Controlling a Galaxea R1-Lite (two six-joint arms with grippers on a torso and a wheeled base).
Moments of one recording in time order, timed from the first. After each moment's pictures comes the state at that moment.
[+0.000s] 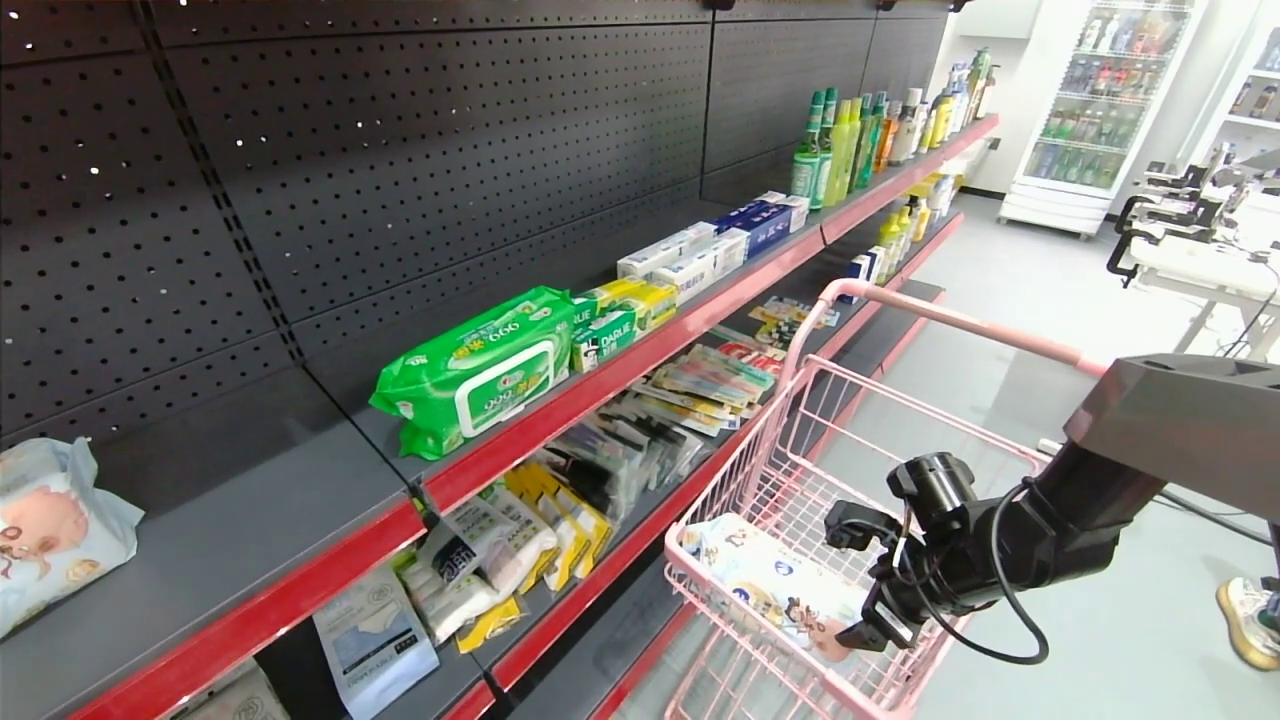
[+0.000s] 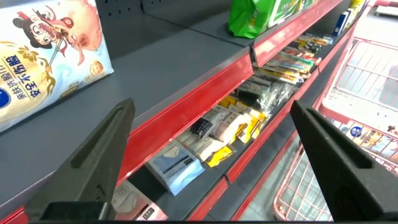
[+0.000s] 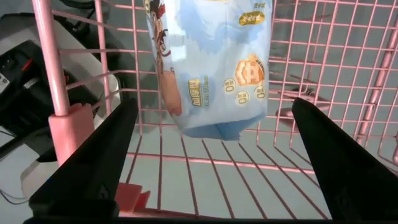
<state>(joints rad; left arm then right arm) 0.00 0.00 0.00 0.00 -0.03 0.00 0.19 2.29 -0.82 -0.31 0.17 -0.63</state>
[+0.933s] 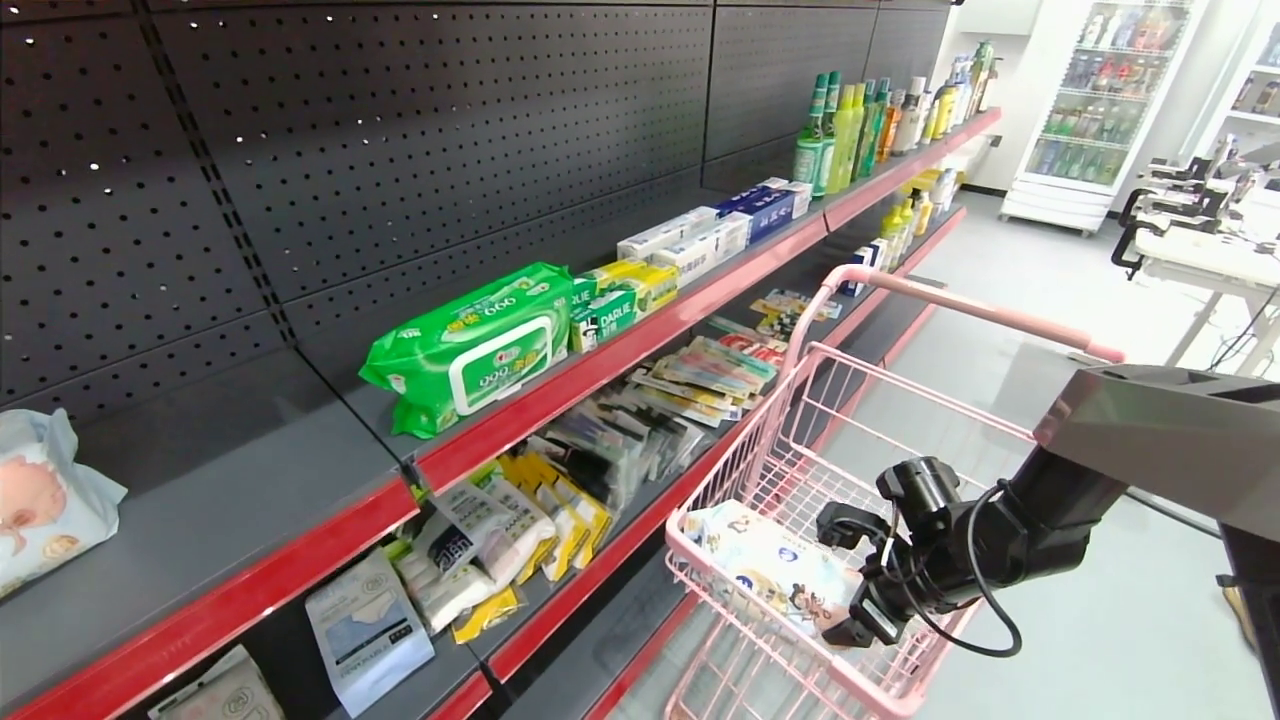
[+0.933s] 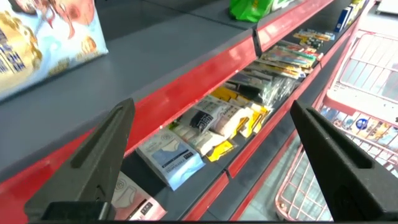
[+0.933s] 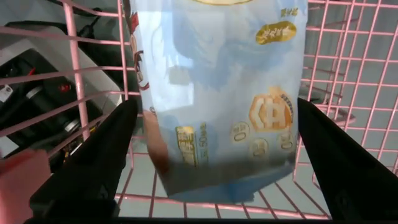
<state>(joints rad) 0.00 0.00 0.00 0.00 -0.03 0.00 0.18 2.38 -0.89 -0.32 0.22 -0.62</state>
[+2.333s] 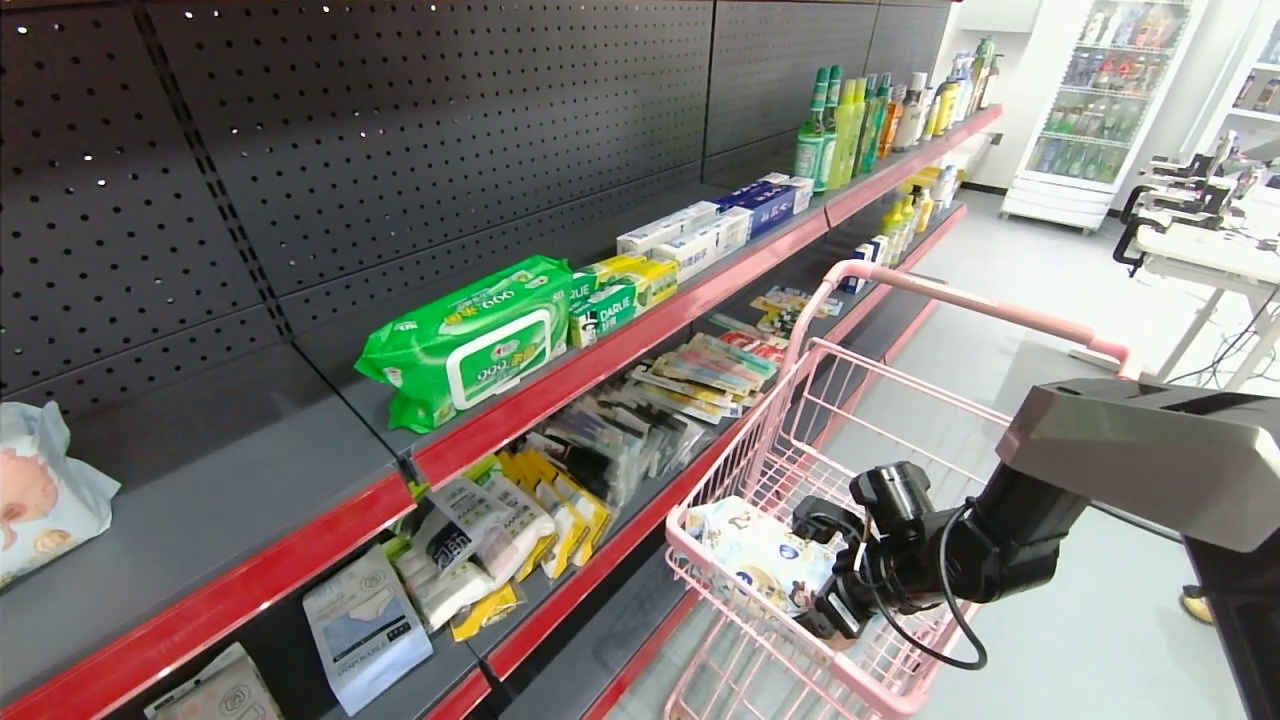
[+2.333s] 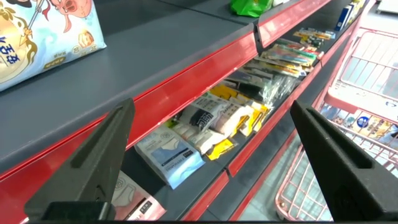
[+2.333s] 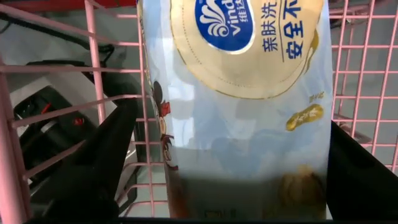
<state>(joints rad) 0.00 0.00 0.00 0.00 -0.03 0.00 0.25 2.41 -0.87 -0.48 0.25 -0.48</state>
